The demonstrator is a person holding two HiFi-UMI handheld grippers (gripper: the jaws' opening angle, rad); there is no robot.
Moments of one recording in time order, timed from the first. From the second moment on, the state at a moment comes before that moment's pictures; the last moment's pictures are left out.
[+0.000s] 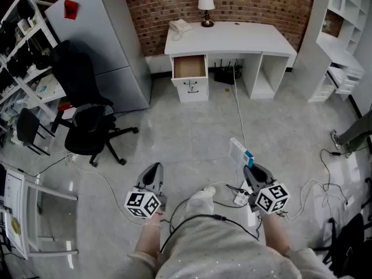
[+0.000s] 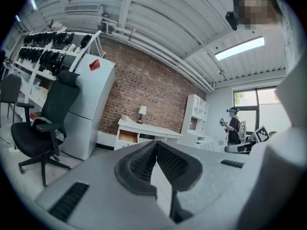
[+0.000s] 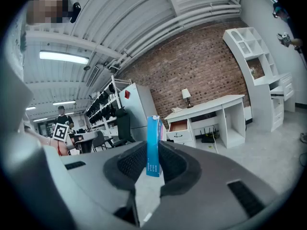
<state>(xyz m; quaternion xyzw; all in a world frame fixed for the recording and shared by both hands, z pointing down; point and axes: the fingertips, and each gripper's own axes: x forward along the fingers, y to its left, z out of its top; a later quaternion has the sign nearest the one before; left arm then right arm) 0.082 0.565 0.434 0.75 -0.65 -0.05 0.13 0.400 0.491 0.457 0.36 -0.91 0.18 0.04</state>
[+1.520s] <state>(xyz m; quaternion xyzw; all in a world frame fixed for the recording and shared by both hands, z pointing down) -0.015 0.416 0.423 0.74 -0.67 -0.03 0.07 0.343 0.331 0.450 0.41 -0.90 0.13 0.03</state>
